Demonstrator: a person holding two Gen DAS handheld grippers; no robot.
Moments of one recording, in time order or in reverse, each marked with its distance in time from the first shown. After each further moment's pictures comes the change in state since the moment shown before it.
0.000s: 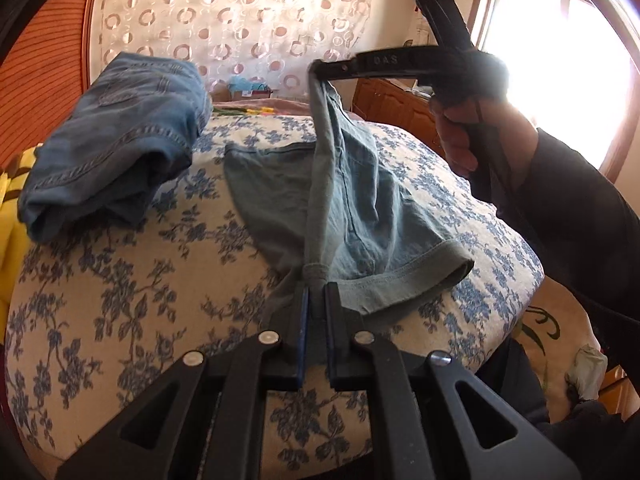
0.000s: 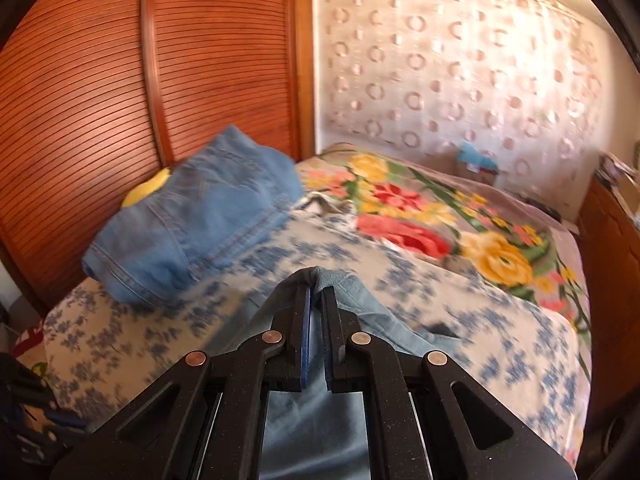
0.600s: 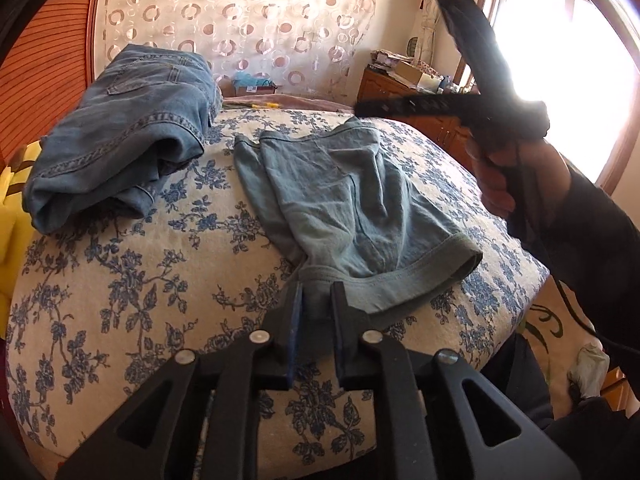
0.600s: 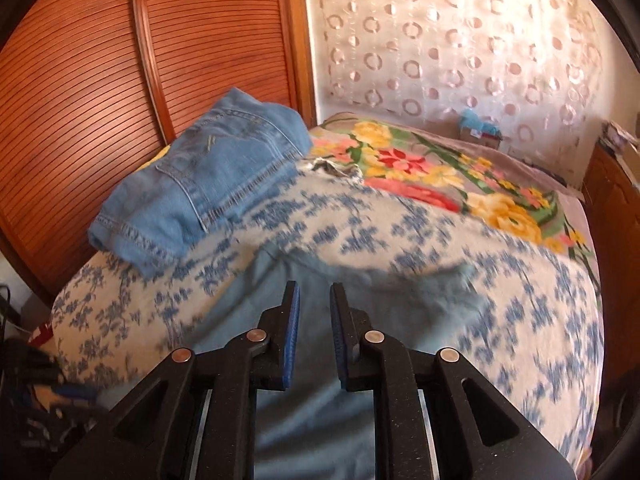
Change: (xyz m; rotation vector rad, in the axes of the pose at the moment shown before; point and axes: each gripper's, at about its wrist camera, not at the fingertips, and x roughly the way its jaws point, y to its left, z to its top) left arm 0.001 0.006 0.000 -0.002 0.008 0.019; right arm -0.017 -0.008 -0.052 0.091 0.097 -0.010
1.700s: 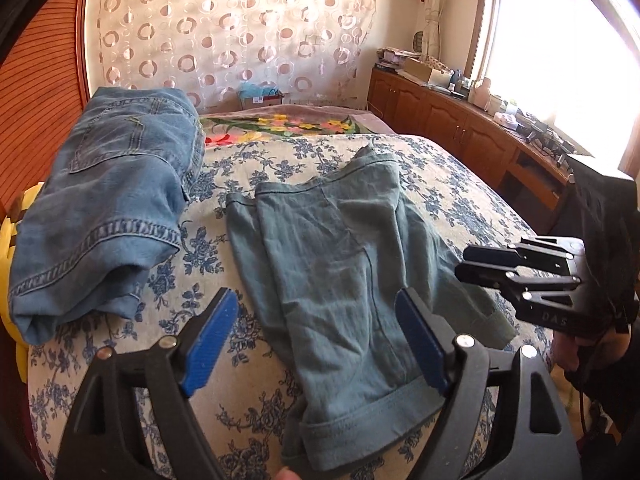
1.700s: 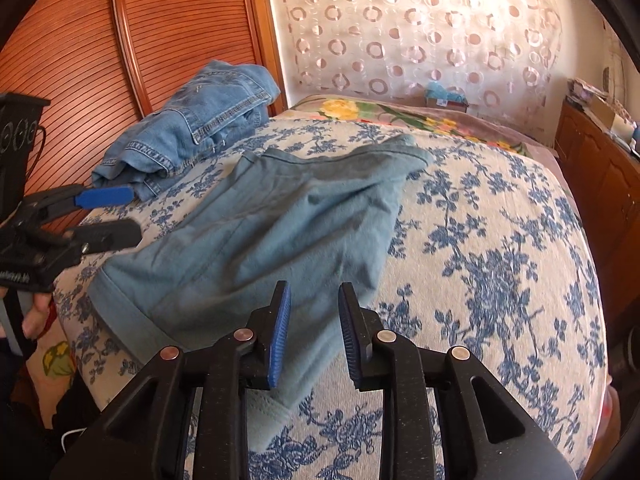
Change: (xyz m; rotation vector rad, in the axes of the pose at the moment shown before) left arm 0.052 -0.008 0.072 0.059 0.005 0.069; right arm -0.041 -0.004 -0.104 0.105 0.012 -0.058
